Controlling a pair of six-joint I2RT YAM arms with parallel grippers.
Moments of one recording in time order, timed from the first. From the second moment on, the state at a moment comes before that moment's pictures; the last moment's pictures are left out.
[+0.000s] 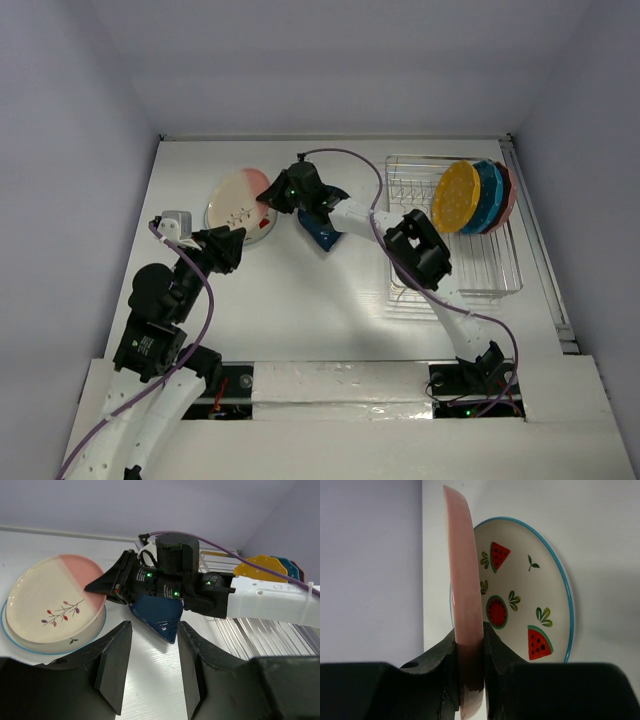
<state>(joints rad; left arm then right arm) -0.36 0.40 0.68 -0.27 -0.01 -0.36 0.77 2.42 1.95 0.12 -0.09 1.09</state>
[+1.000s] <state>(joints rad) -0.36 0.40 0.68 -0.27 -0.01 -0.36 0.79 2.39 1.95 -0.13 -0.03 0.84</state>
